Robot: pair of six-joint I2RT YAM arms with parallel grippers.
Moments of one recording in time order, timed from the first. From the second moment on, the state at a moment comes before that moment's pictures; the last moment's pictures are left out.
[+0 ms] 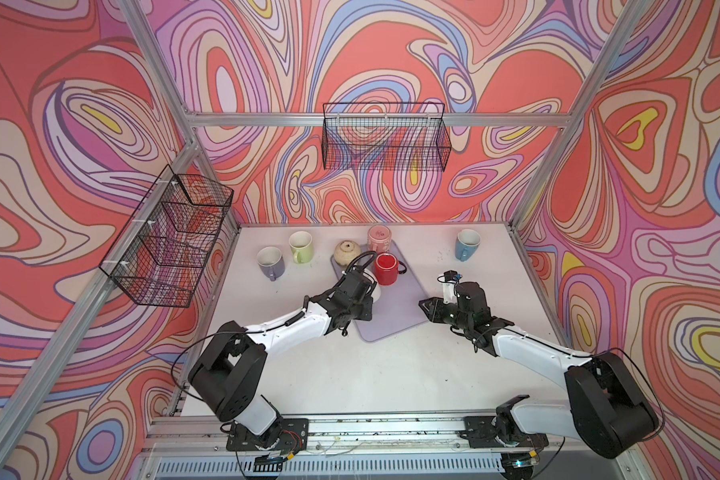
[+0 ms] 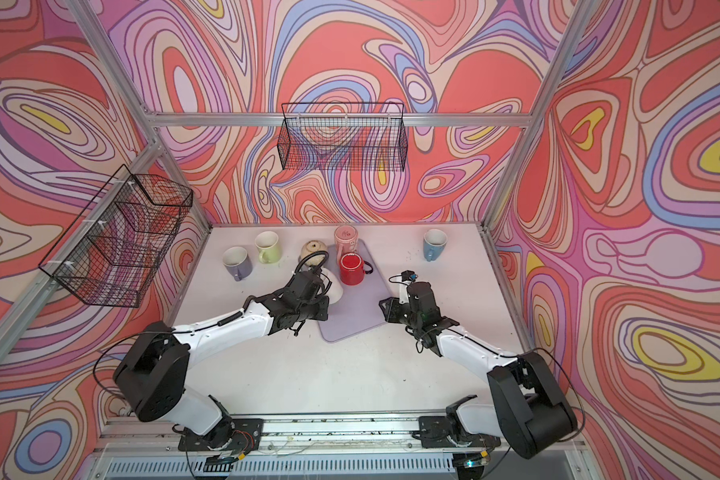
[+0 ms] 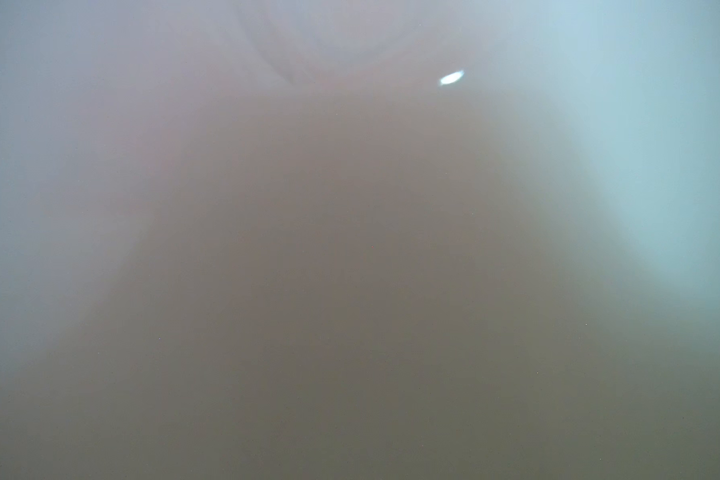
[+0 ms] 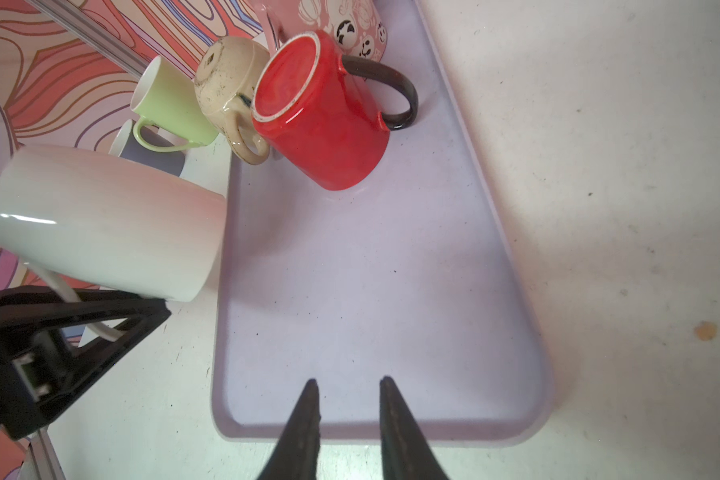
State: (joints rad) left arm -0.69 1.54 0.97 -0.28 -0.10 -0.49; right arm 0.37 1.31 0.56 0.15 -0.26 0.54
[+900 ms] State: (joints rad) left arm -0.39 1.25 1.08 -0.37 0.66 -0.37; right arm 0.37 1.13 0.54 0.31 -0.50 0.60
